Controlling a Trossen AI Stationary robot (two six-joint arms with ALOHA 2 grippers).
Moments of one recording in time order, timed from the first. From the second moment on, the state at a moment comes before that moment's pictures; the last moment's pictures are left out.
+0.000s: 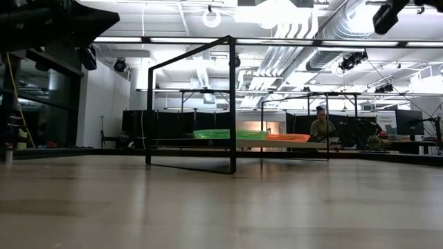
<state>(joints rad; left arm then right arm) -0.15 0.30 0.01 0.60 -0.30 -0.30 0.13 0.13 0.36 0.03 0.02 0.38</state>
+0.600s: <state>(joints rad) -0.15 0.30 0.01 0.60 -0.30 -0.30 0.12 0.13 0.01 0.41 0.02 0.33</state>
